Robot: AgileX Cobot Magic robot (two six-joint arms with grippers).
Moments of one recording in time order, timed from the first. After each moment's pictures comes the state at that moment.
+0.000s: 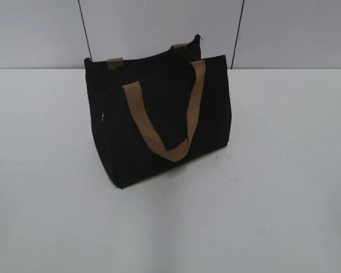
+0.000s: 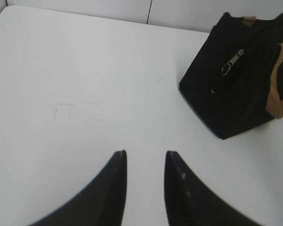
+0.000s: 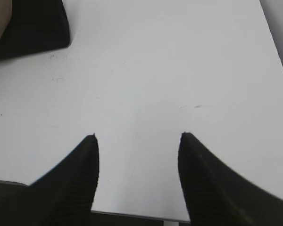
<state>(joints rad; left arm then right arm) -0.08 -0.01 -0.53 -0.08 1.06 -0.01 -0.03 -0.01 -0.49 0.11 1.10 -0.19</state>
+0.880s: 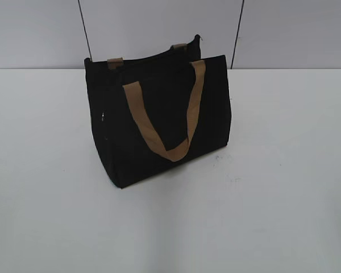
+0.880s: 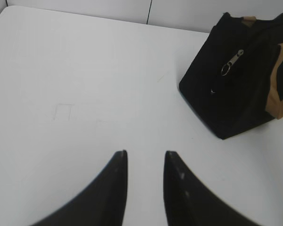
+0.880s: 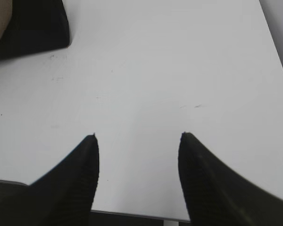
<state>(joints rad) -0.08 -0.01 -0.53 -0.08 1.06 -0.01 -0.03 -0.01 -0.49 0.11 1.10 -0.19</state>
